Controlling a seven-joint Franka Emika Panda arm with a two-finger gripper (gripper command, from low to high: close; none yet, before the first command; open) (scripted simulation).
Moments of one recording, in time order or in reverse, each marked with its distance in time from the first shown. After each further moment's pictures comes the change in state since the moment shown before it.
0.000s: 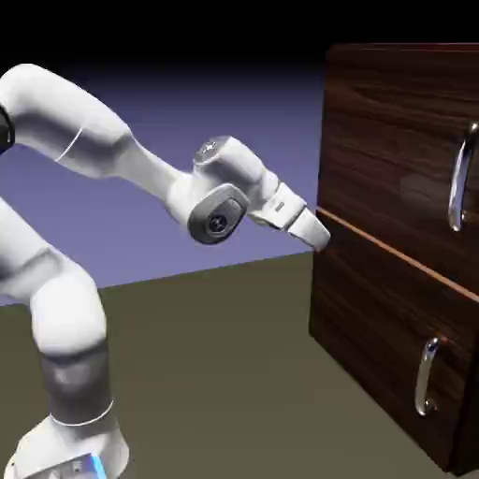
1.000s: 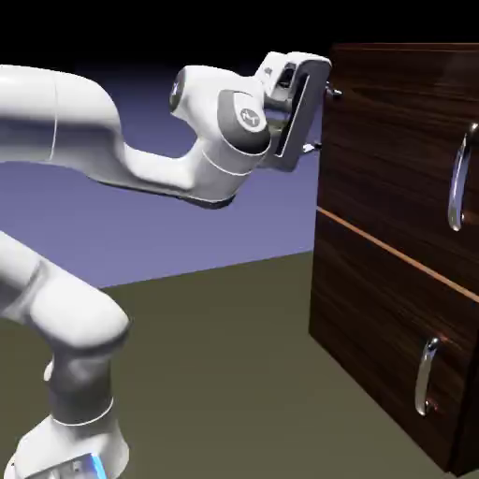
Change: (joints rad) arm 0.456 -0.184 -0.554 0.369 -1.305 0.074 -0.495
